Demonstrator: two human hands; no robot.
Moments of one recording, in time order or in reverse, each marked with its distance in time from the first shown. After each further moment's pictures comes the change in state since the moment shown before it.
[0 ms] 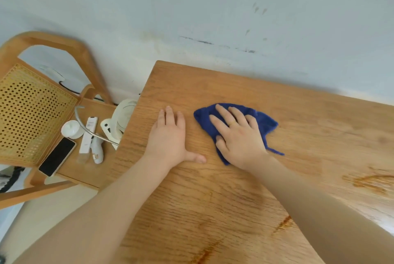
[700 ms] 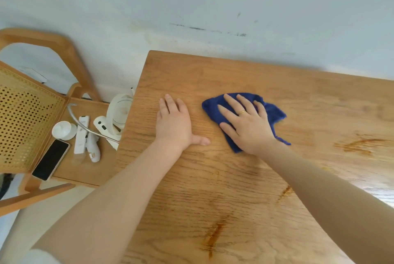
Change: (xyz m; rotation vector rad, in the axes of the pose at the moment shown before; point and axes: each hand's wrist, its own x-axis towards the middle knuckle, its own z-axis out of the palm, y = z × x) left_hand 0.002 0.002 0.002 -0.077 -0.024 -0.006; right_hand -0.026 -0.001 0.001 0.021 -0.068 0.134
